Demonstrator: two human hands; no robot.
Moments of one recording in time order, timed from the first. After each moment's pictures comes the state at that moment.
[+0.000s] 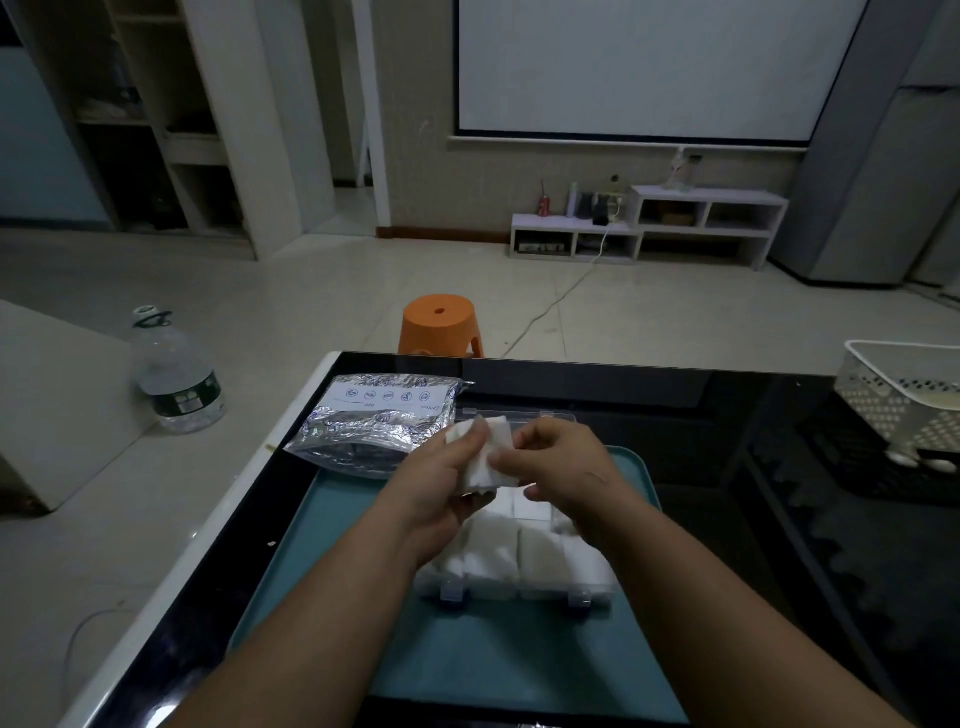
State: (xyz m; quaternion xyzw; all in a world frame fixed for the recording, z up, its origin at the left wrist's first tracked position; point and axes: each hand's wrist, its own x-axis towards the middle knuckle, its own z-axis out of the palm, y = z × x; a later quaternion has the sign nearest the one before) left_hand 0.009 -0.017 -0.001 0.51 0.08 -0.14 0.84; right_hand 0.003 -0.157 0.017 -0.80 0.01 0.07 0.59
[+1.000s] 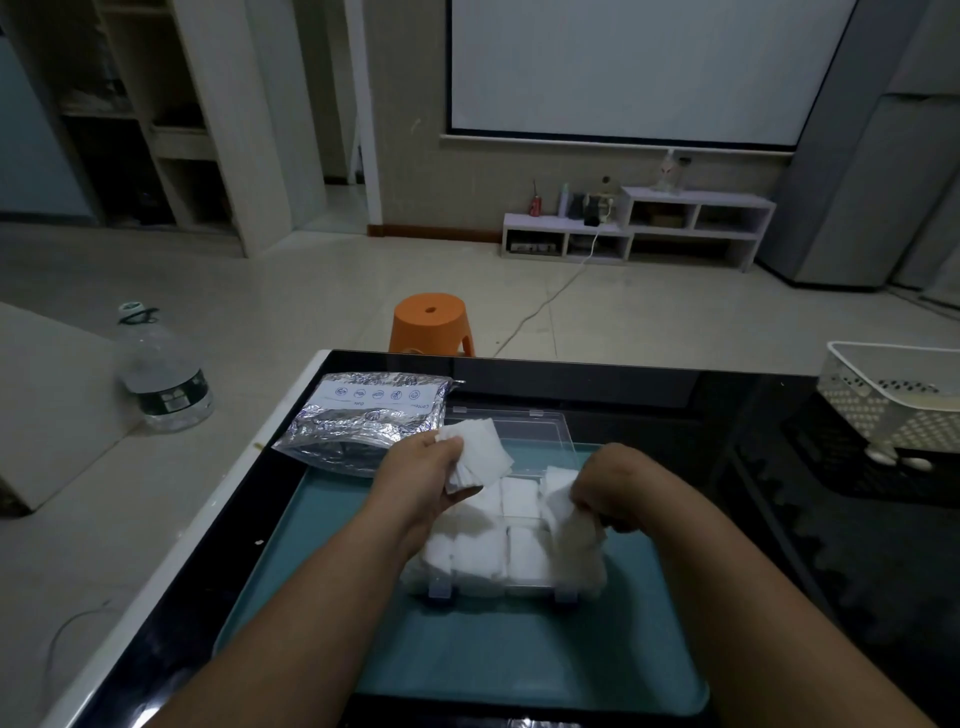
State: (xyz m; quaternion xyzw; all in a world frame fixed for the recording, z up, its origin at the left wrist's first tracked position) left_hand 0.014 -0.018 -0.003 0.60 0.14 -0.07 0.78; right_hand 0.020 -0.207 0.018 -0.93 0.16 0.19 0.29
